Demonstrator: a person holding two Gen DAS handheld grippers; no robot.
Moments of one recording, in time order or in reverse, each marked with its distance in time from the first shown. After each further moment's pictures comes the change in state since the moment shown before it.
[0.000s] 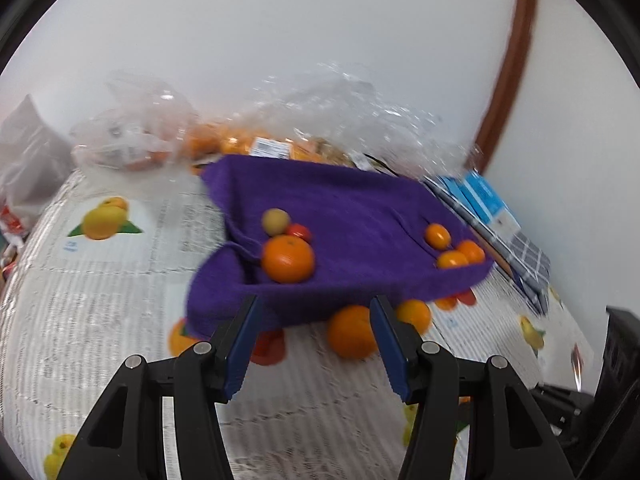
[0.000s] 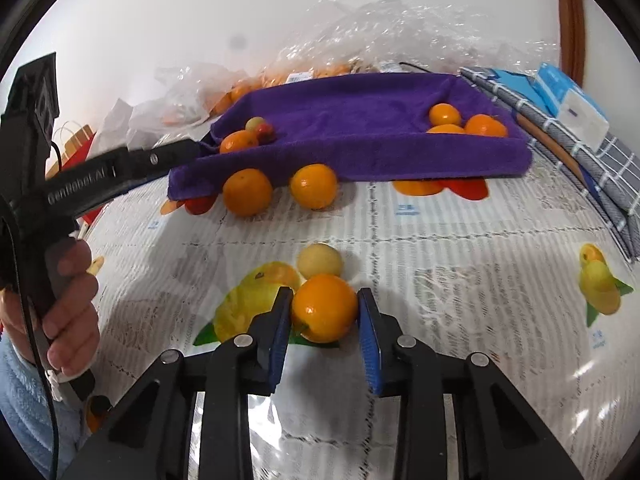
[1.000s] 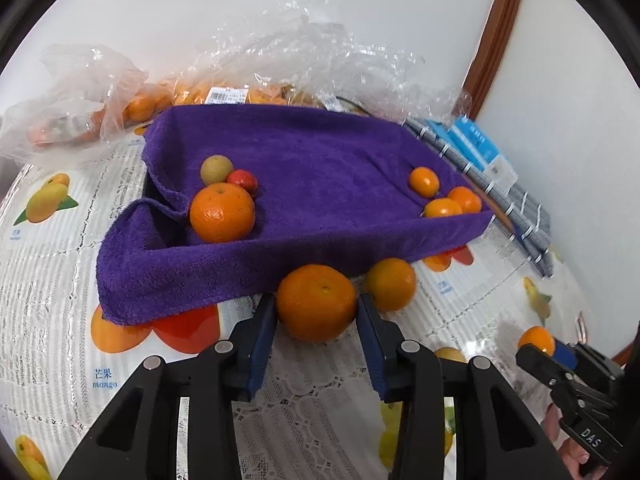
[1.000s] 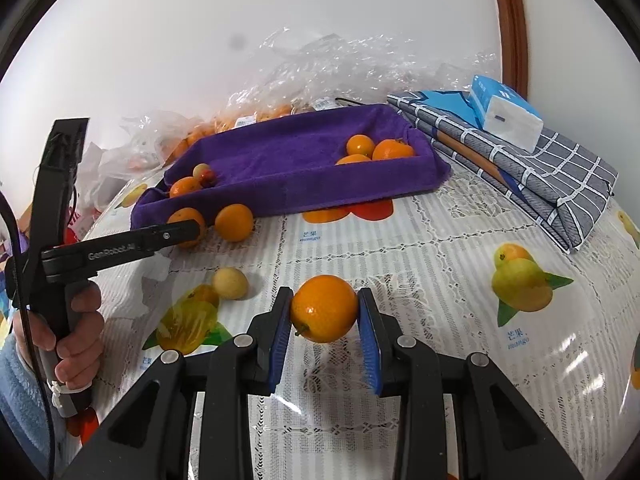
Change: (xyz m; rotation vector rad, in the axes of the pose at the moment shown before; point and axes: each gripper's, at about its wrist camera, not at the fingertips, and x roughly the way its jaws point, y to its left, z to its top) left arm 0.043 -0.024 -0.011 0.042 0.142 -0.041; right arm -0.031 -0.045 -0.009 0.070 -0.136 -0.090
